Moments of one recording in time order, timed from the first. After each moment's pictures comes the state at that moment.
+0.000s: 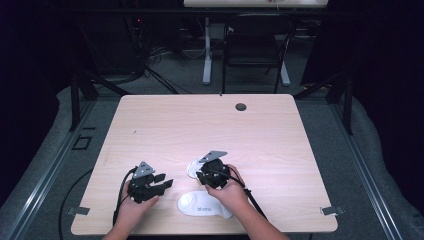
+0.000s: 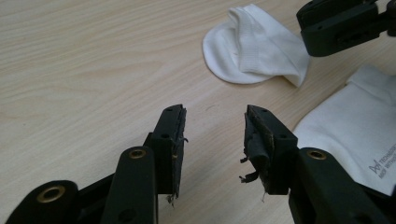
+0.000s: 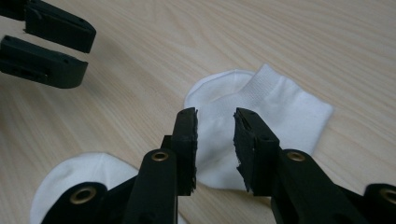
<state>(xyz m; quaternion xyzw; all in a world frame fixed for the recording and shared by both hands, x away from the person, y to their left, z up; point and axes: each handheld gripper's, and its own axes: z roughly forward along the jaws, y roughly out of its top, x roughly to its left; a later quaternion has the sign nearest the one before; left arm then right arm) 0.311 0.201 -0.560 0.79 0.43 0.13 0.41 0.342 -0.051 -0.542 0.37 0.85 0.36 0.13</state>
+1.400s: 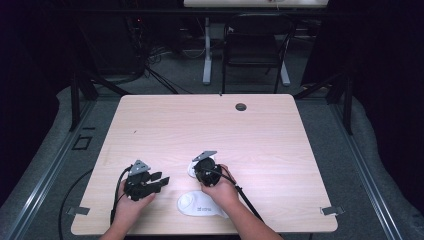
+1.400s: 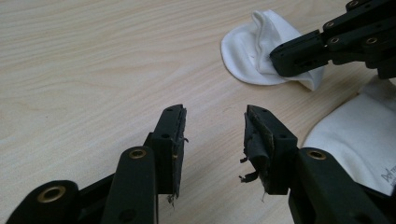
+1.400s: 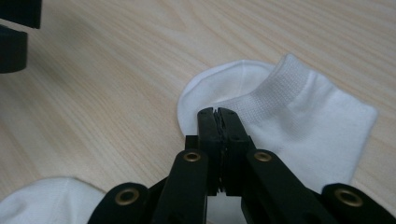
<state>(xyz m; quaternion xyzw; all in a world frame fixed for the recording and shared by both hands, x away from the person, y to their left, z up) 0.316 0.210 -0.560 0.78 0.44 0.12 0.42 0.359 -0.031 -0.567 0.39 0.85 0.32 0.13</state>
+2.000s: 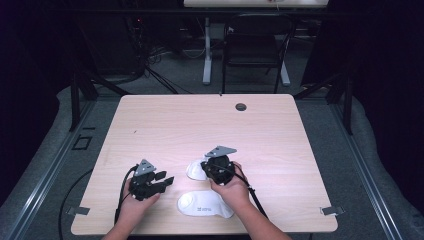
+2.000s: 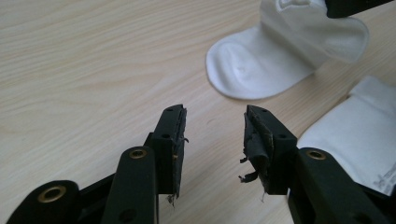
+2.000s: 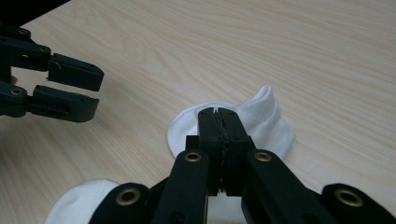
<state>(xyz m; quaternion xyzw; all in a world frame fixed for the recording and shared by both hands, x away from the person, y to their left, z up) 0.319 0.192 -0.558 0.79 0.43 0.13 0.42 0.341 -0.068 -0.525 0.40 0.81 0.41 0.14</state>
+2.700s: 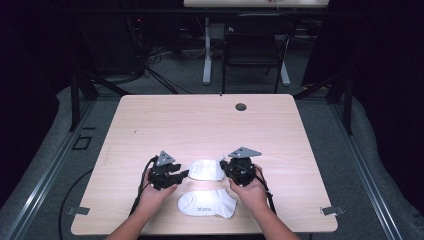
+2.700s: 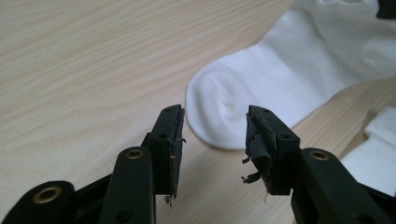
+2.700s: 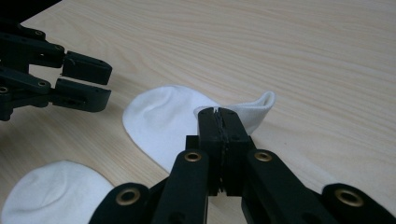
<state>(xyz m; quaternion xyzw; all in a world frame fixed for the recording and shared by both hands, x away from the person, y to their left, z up) 0.350 0.146 -0.564 0.81 0.41 0.14 0.41 0.337 -0.123 -0.533 0.44 0.78 0.42 0.16</state>
